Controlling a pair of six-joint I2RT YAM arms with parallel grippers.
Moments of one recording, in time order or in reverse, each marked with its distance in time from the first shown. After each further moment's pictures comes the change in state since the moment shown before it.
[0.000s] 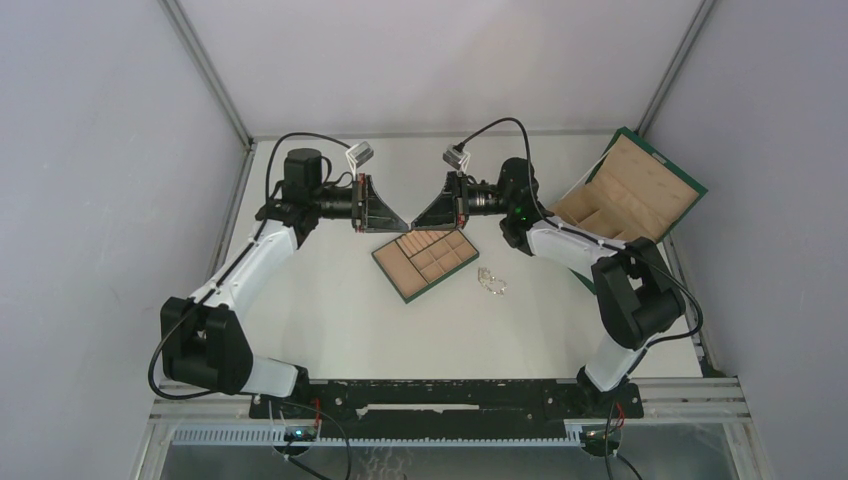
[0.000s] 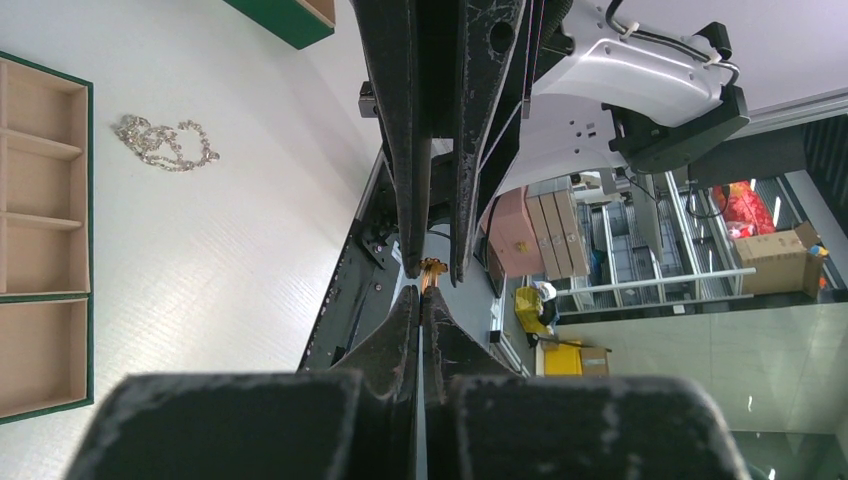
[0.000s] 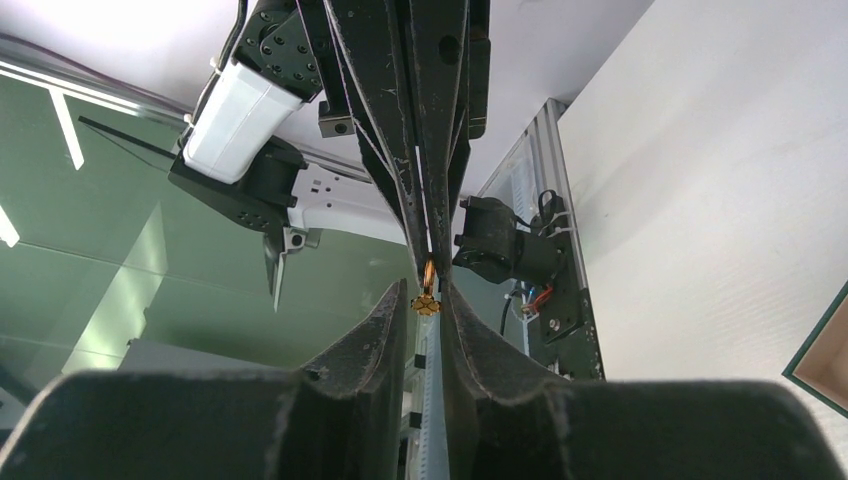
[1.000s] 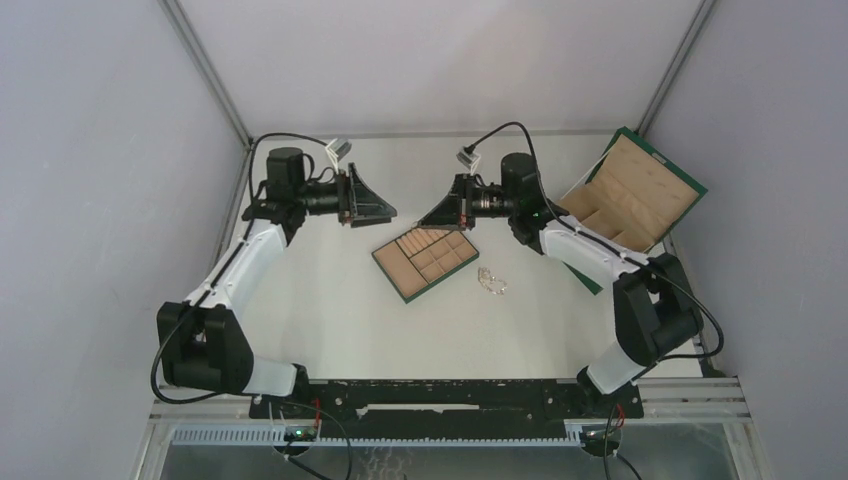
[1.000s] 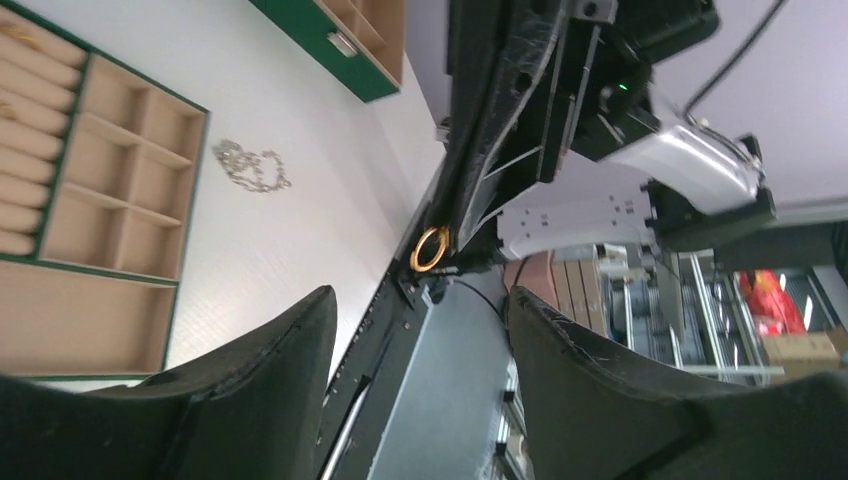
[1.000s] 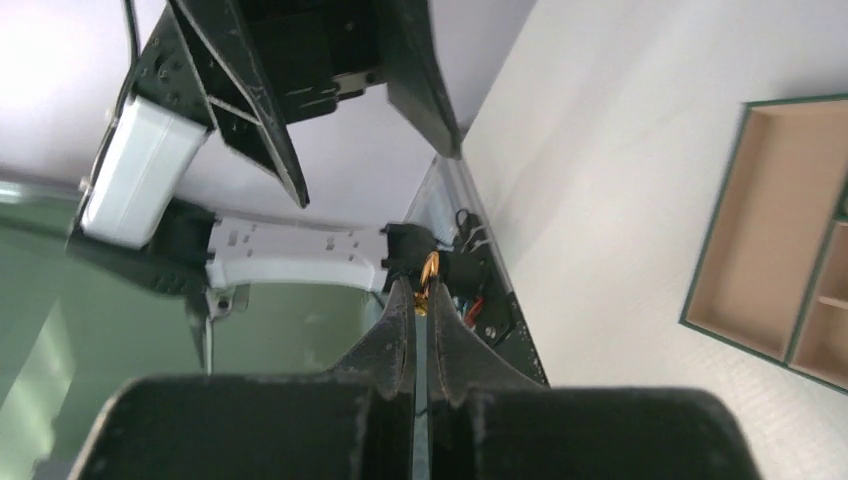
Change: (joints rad) left arm 0.082 -0.006 0.000 -0.018 -0.080 -0.014; right arm -0.020 -0.088 0.004 -0.372 0.137 -0.245
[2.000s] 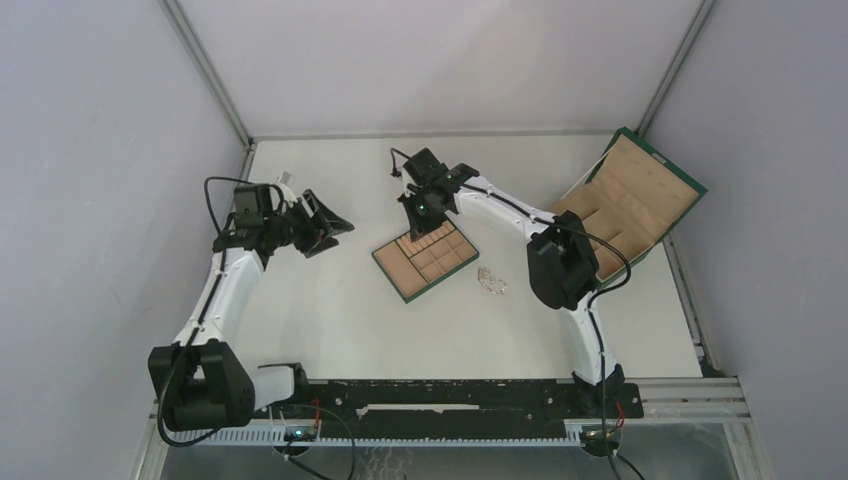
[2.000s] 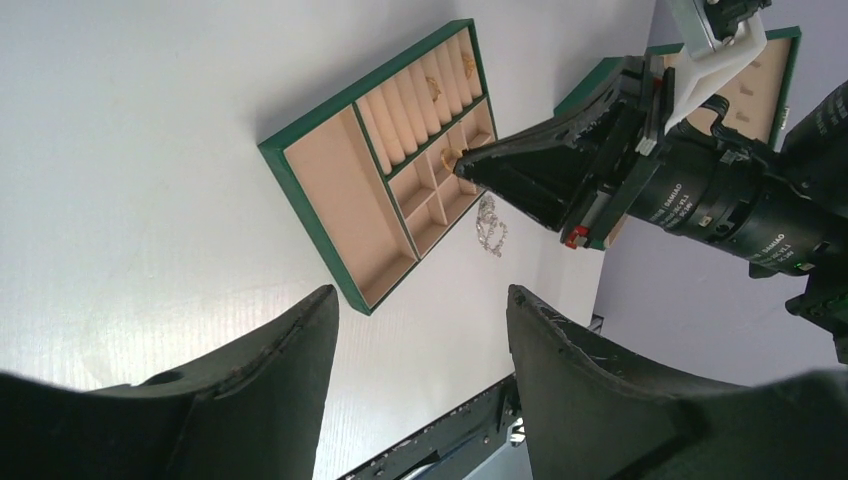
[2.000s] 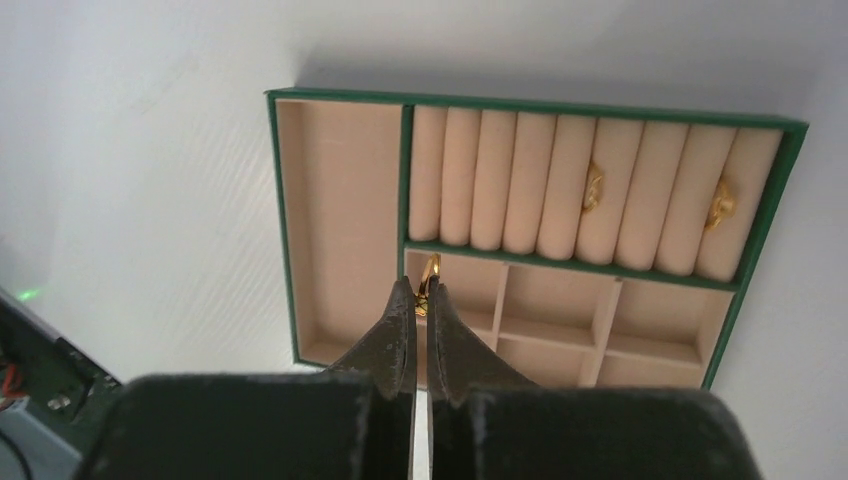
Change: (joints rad) left arm 0.225 -0.182 -0.173 -0.266 -0.532 0.019; right arm 0.217 0.542 0.818 -1.155 0.772 -0.830
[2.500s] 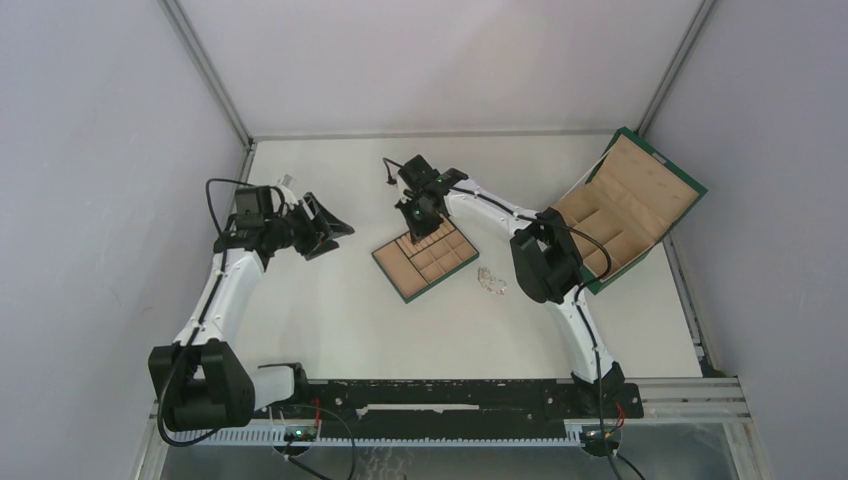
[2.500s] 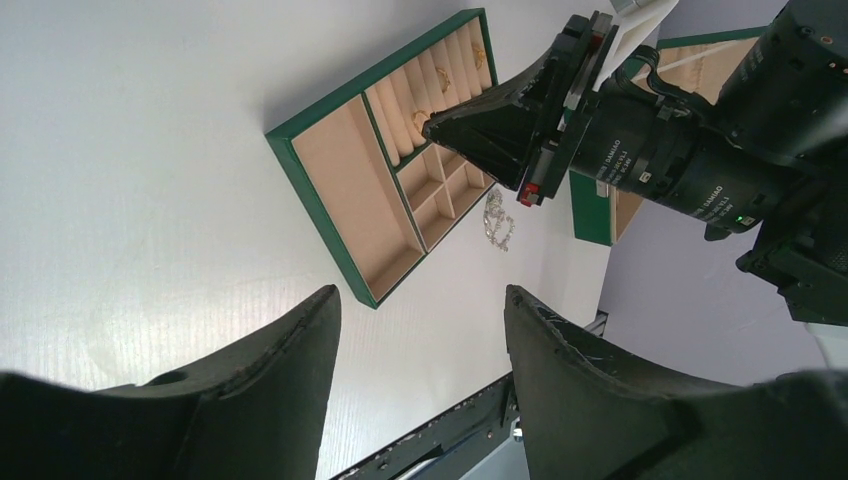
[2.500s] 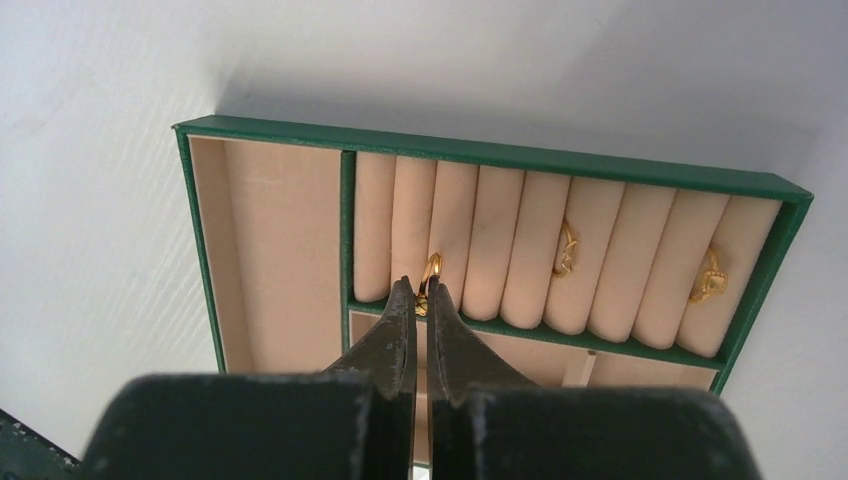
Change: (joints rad) left arm 0.000 0.000 -0.011 -0.014 -0.006 0.011; right arm 0.000 0.133 0.076 0.006 0.052 -0.079
